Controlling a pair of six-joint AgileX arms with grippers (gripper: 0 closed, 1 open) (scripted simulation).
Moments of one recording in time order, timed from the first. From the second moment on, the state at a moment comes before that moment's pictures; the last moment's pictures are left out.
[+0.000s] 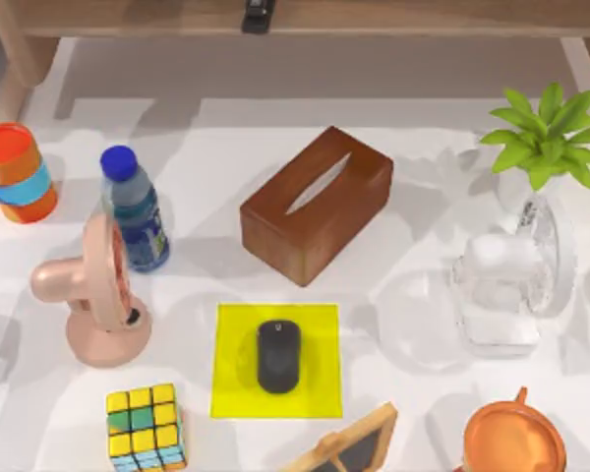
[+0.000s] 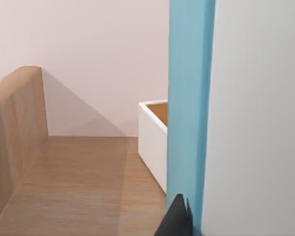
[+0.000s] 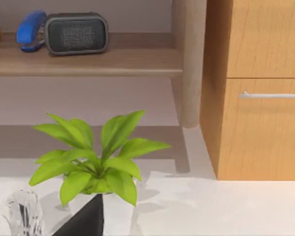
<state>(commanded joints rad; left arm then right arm) -0.33 1.89 1.98 -0.08 -0.28 0.01 0.00 0.00 0.00 0.00 0.00 0.00</state>
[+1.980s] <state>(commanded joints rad) 0.67 1.85 1.02 0.50 0.25 1.45 0.00 0.00 0.00 0.00 0.00 0.00</state>
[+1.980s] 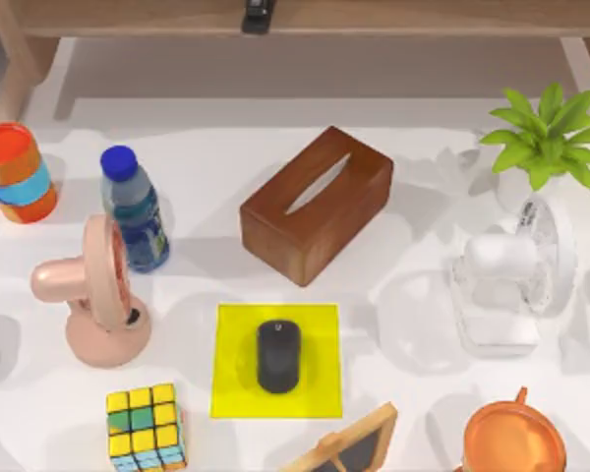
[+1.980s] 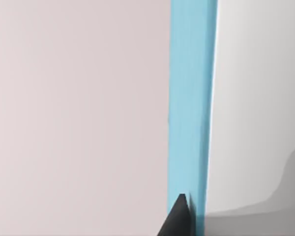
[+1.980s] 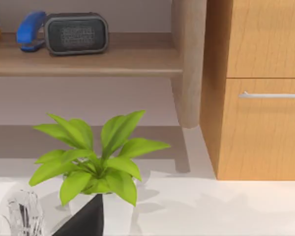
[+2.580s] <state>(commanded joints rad) 0.50 1.91 0.93 0.67 0.53 1.74 0.00 0.00 0.00 0.00 0.00 0.00</state>
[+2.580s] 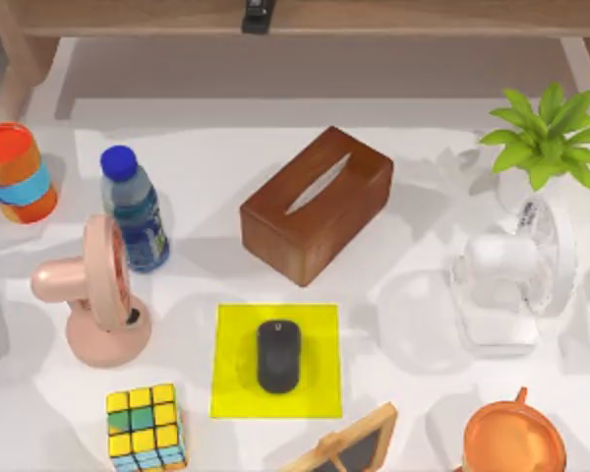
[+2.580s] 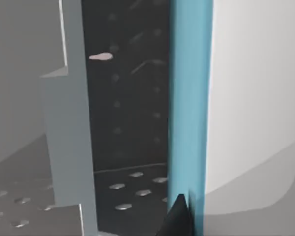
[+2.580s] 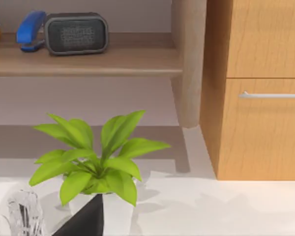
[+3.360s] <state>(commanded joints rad) 0.46 2.00 1.04 0.65 0.50 1.73 0.00 0.00 0.00 0.00 0.00 0.00</state>
